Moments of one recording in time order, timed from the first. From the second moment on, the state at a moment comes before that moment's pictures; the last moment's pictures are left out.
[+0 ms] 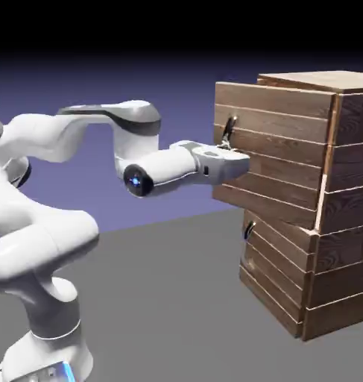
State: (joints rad) arm -1.11 -1.29 0.82 -2.89 2.37 1.74 -0.89
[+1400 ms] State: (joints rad) arm -2.04 -0.20 1.01 -2.17 1.17 0.76 -1.53
